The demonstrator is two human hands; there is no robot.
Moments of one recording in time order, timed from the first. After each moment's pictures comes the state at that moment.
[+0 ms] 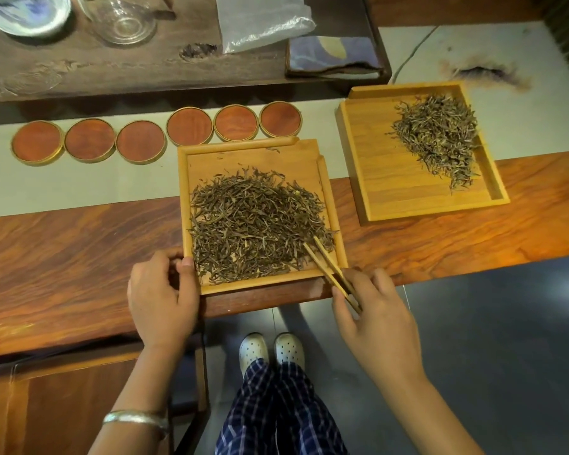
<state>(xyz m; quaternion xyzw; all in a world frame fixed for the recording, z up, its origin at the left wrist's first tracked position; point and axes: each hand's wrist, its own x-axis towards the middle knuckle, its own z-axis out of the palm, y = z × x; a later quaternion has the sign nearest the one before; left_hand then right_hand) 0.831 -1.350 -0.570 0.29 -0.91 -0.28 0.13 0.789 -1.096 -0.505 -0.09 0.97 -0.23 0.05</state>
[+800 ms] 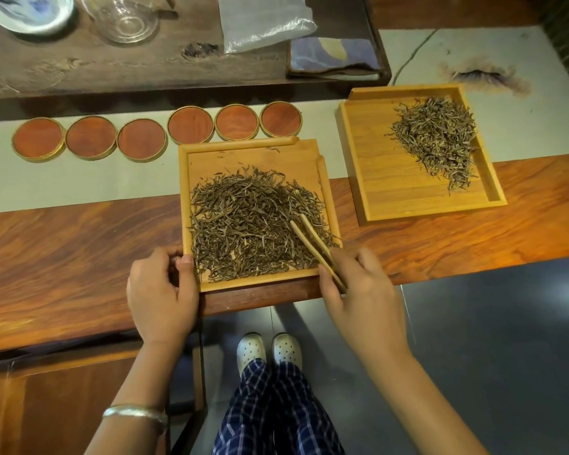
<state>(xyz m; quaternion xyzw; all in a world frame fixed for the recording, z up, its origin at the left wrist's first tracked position) 0.831 -1.351 -0.574 0.29 -0.91 -0.28 0.14 0.771 -1.114 -0.500 -0.12 0.96 -0.24 0.03</state>
